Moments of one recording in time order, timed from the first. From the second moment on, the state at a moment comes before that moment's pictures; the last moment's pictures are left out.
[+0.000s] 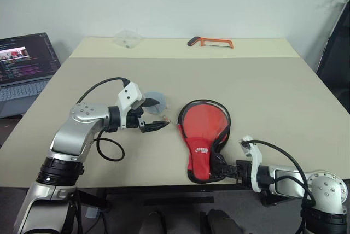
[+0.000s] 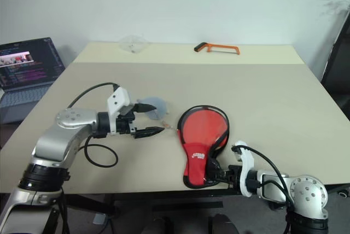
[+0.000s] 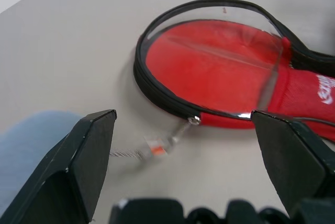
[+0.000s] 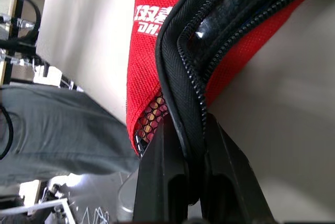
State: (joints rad) left arm -0.56 0.74 -0.05 -0.03 -0.31 0.48 -1.06; right arm -0.16 -0.30 -0.27 -0.42 1.32 1.60 -0.05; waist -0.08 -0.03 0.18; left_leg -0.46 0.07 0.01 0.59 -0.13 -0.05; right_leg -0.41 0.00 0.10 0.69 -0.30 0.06
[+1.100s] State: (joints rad) left arm -0.72 0.70 -0.03 0.20 -0.27 0.42 -0.99; right arm -0.52 -0.72 0.04 -0.41 0.78 0.89 0.45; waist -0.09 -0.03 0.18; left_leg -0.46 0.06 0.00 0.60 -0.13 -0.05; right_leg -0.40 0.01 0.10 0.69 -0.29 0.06
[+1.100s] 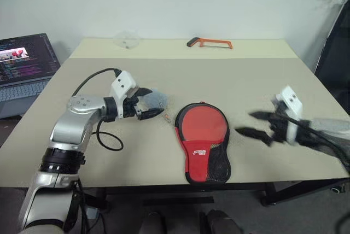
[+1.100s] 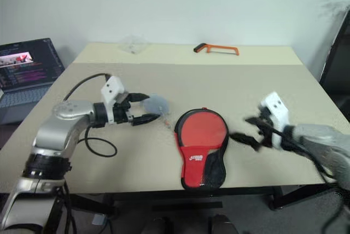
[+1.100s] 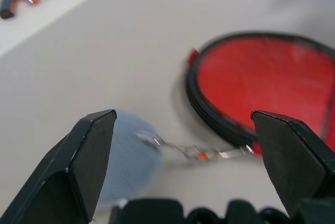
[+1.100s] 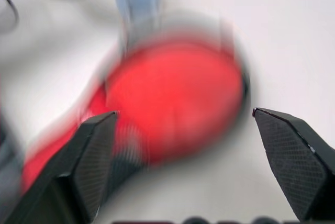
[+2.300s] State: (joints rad) left arm -1.17 0.32 -0.14 1.30 0.12 0.08 -0.67; right arm -0.49 -0.14 0.20 0.09 0.19 0.59 0.29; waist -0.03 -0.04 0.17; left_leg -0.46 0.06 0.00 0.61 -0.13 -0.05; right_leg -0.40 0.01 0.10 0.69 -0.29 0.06
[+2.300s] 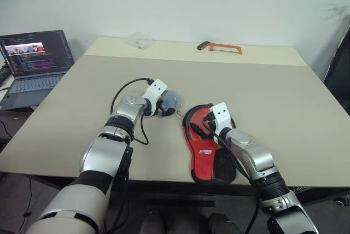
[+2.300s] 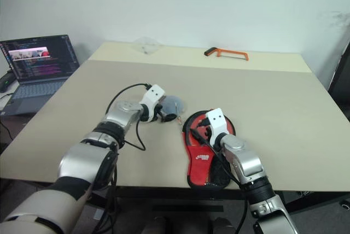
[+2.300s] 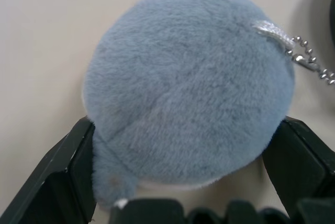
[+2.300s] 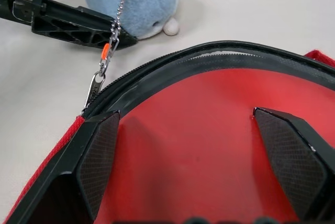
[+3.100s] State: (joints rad) left arm -1.24 0.15 -0.19 1.39 0.34 0.09 -0.23; right arm -0.43 -0.13 0.25 -0.07 0.10 0.77 0.28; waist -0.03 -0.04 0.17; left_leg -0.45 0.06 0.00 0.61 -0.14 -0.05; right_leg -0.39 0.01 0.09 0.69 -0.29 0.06
